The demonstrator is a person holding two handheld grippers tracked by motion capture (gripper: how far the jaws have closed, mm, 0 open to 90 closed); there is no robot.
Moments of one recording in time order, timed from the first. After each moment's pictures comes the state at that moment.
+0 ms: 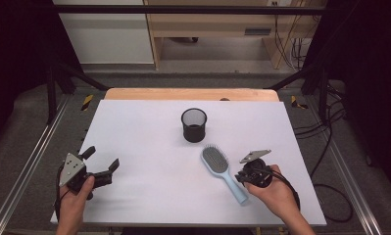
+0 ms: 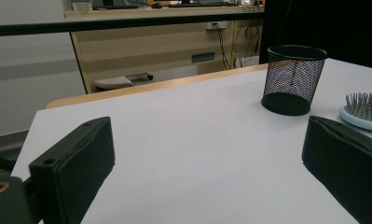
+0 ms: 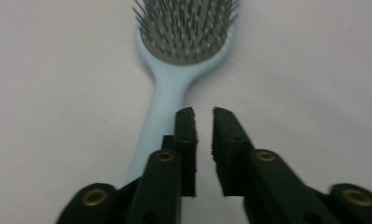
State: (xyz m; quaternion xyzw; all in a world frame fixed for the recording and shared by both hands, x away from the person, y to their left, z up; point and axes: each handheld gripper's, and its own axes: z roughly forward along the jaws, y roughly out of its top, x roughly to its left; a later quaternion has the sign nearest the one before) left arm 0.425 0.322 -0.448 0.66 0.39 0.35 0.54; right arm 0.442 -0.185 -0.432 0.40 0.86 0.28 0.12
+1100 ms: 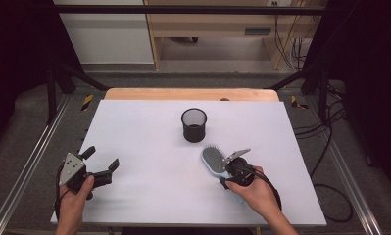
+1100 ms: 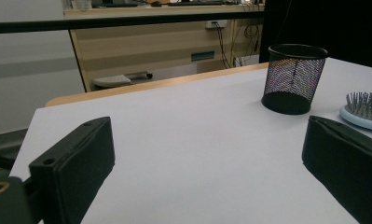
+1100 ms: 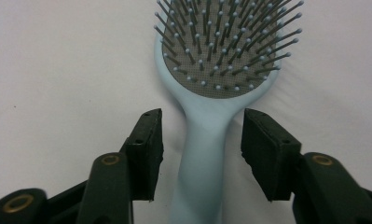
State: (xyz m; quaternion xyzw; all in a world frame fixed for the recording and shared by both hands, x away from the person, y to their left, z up) left arm 0.426 0.323 -0.448 0.66 0.39 0.34 0.54; right arm 0.456 -0.143 -0.453 0.43 0.87 0.24 0.11
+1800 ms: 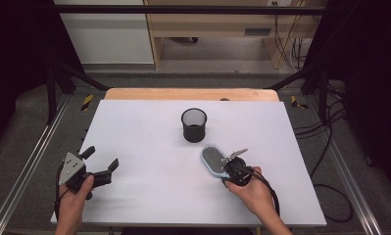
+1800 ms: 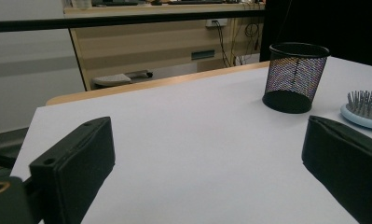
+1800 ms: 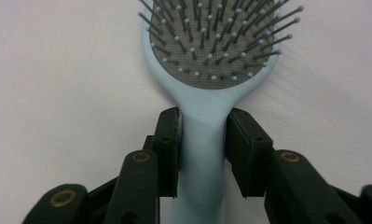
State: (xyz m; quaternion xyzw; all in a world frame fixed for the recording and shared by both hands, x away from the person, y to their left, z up) left arm 0.427 0.324 -0.448 0.66 0.39 0.34 0.54; right arm 0.457 -0.138 -0.457 0.46 0.86 0.21 0.11
